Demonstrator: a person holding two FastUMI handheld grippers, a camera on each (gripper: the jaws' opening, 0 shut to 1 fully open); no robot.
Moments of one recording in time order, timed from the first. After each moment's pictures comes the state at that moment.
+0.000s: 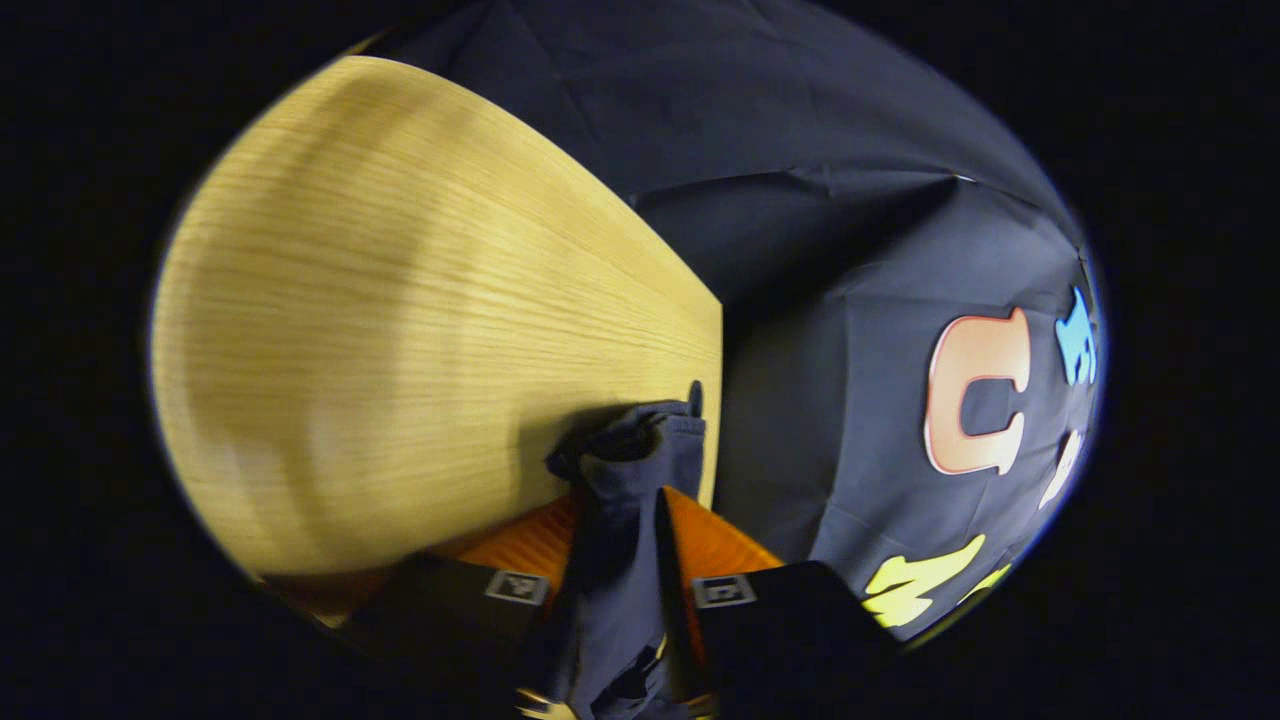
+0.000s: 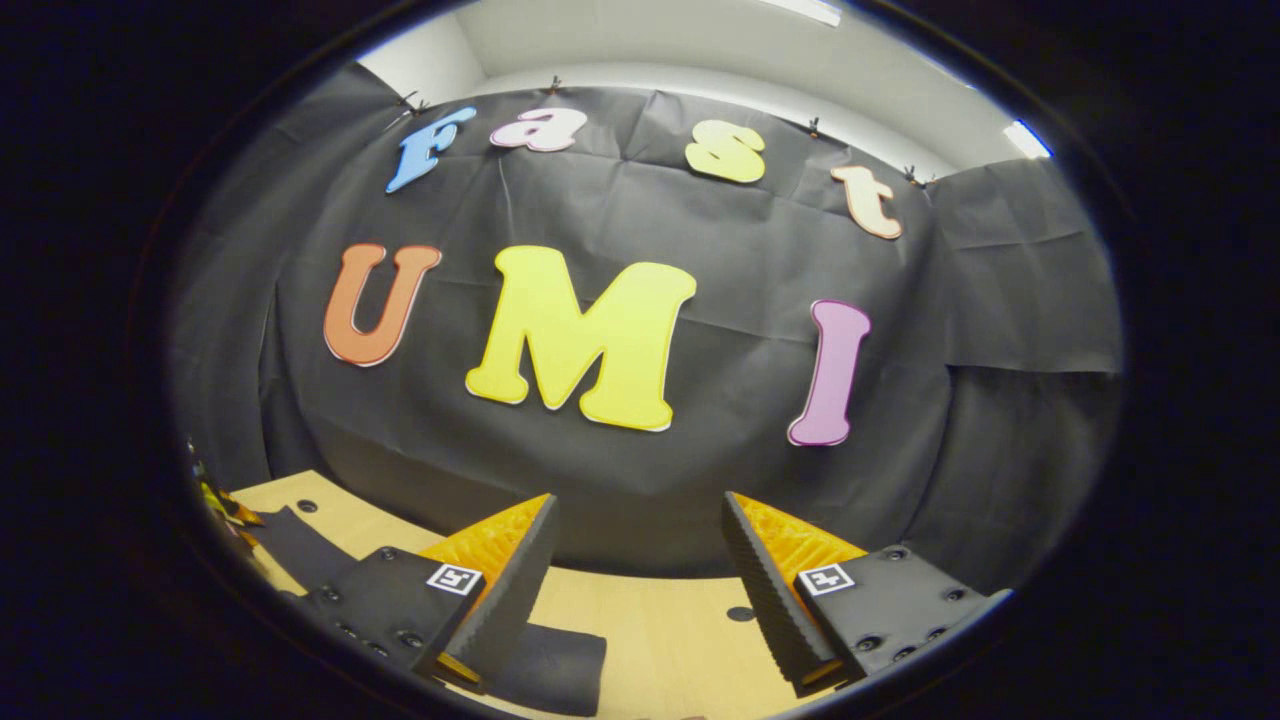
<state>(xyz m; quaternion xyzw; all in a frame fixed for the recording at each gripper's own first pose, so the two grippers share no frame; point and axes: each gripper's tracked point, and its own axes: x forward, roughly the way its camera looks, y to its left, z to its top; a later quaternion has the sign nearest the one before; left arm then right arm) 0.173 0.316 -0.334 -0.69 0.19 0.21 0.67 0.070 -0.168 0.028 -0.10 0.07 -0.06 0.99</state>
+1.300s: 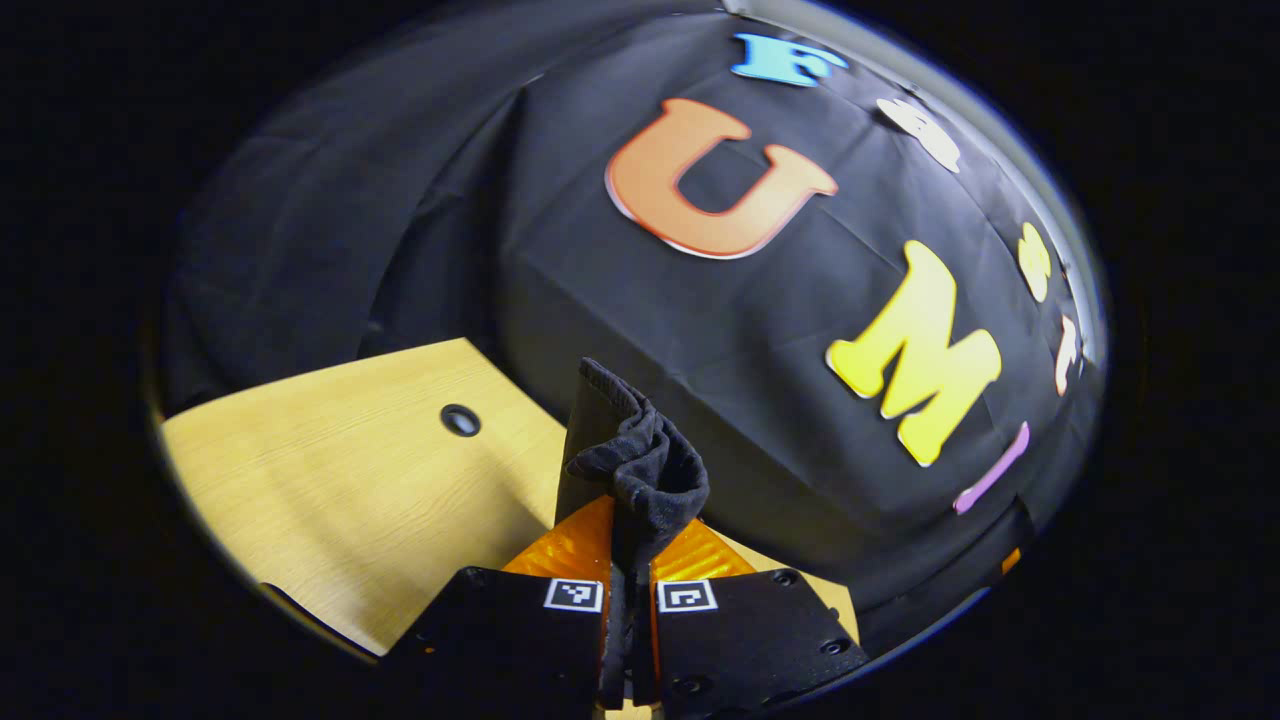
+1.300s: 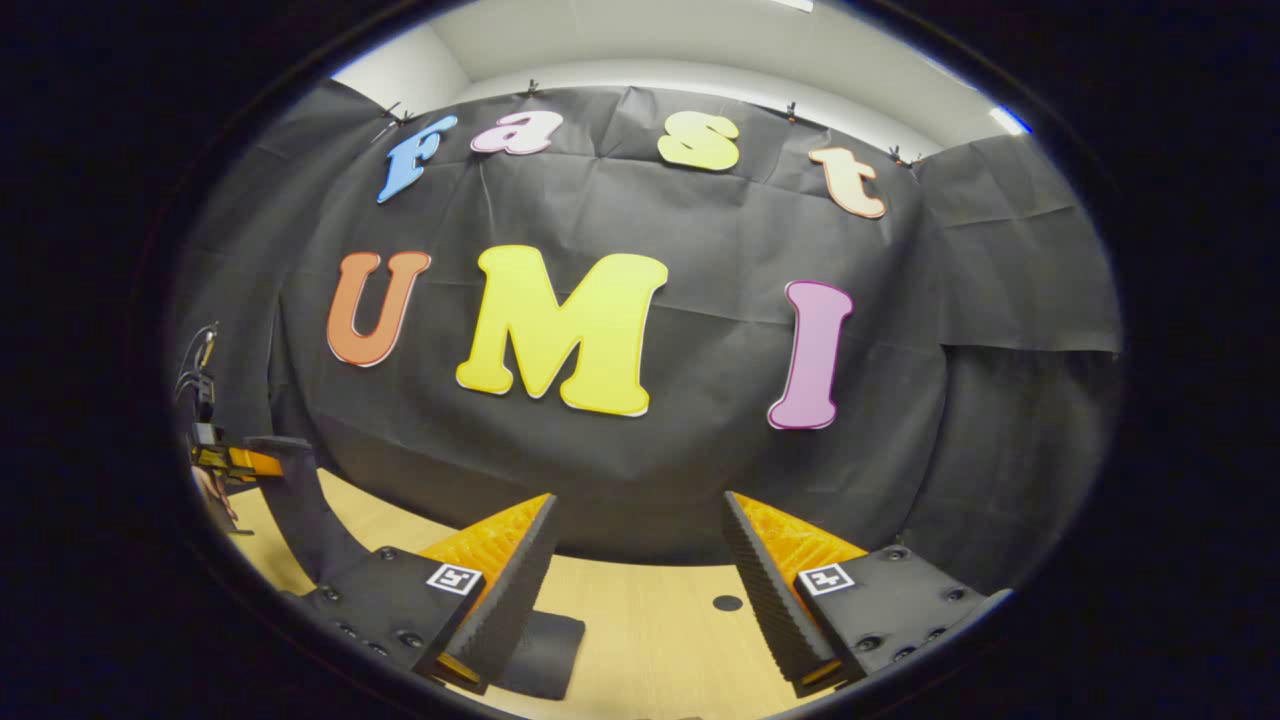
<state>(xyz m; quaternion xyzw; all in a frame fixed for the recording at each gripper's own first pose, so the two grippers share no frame) 0.215 0.162 -0.143 -0.30 0.16 0.04 0.94 0.046 -0.216 0.027 -0.08 0.09 -0.04 0.99</state>
